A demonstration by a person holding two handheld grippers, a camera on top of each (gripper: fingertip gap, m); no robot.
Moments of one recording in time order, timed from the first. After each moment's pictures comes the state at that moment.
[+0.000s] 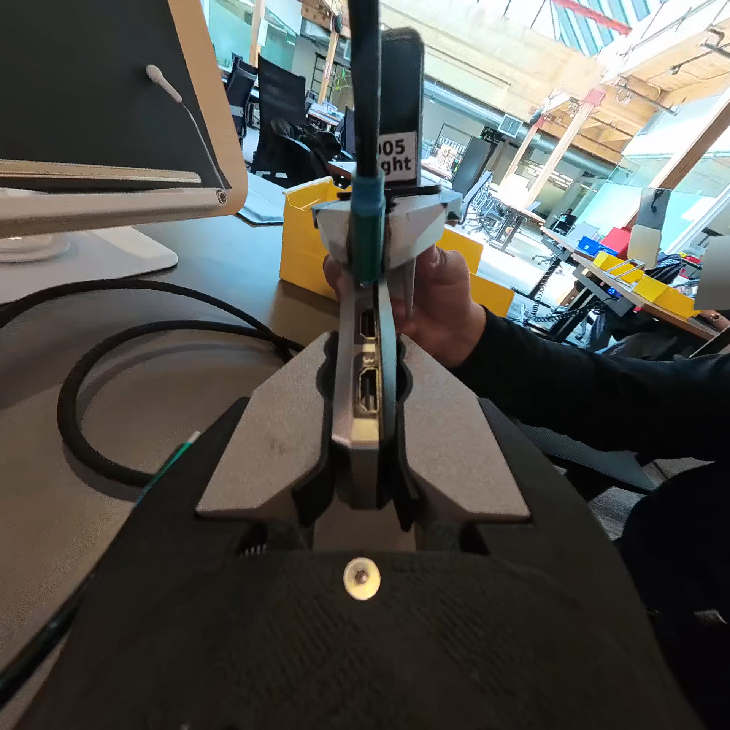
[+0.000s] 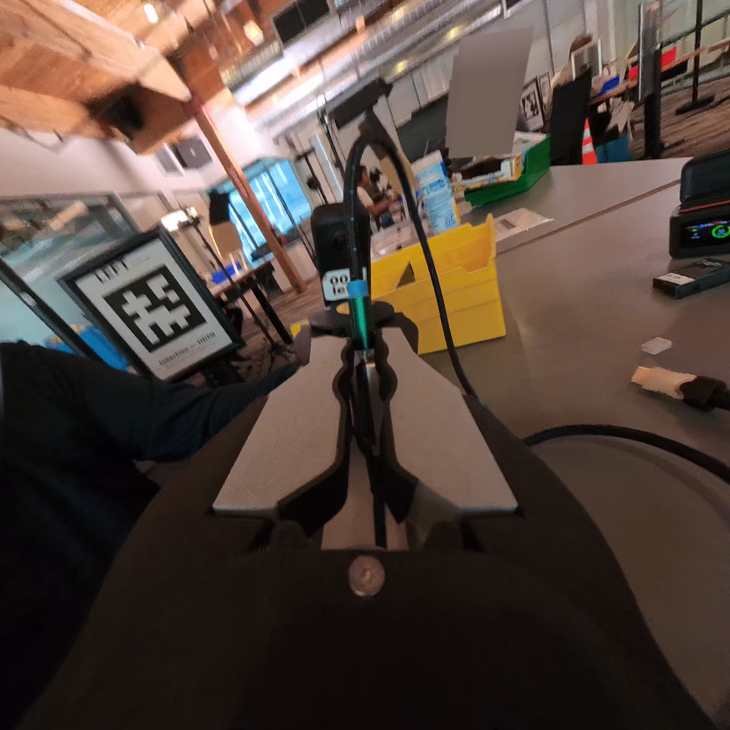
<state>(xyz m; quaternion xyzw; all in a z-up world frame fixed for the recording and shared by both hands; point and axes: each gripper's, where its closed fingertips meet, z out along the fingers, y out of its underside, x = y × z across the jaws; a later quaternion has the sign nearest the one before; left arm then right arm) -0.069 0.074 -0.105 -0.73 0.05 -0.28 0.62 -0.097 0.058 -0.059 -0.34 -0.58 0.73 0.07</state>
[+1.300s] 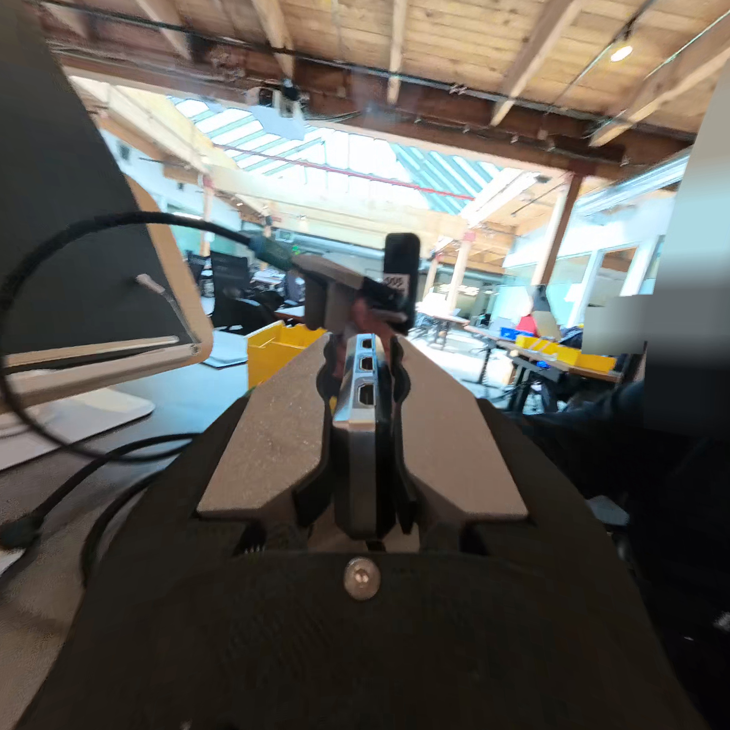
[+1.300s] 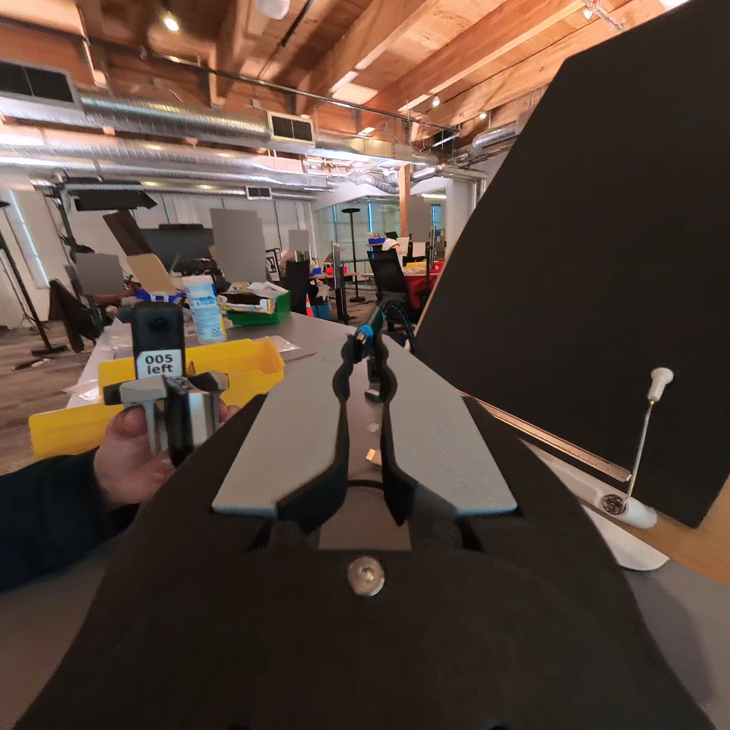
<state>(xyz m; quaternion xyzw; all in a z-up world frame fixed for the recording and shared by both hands) -0.080 0.037 -0.040 -0.57 0.11 -0.32 0.75 -0.079 0.156 -0.004 -0.40 -0.47 0.63 0.47</state>
